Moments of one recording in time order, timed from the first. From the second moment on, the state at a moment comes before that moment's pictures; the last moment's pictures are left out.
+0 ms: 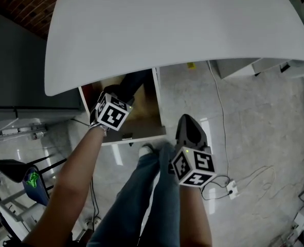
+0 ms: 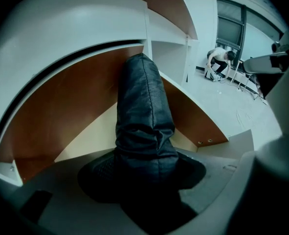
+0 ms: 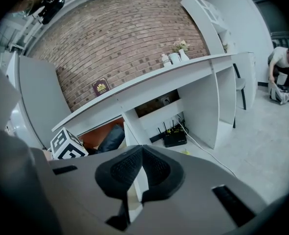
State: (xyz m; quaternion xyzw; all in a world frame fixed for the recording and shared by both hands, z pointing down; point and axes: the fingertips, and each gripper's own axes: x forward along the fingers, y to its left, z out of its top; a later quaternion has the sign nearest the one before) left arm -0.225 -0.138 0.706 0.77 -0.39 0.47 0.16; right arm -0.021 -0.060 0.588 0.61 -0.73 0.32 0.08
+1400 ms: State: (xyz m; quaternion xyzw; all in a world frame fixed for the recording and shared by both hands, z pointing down) left arm -0.180 -0.051 0.533 0.80 -0.38 0.46 0.11; right arm -0.030 -0.016 0.441 0.53 -0.79 0.27 0.13
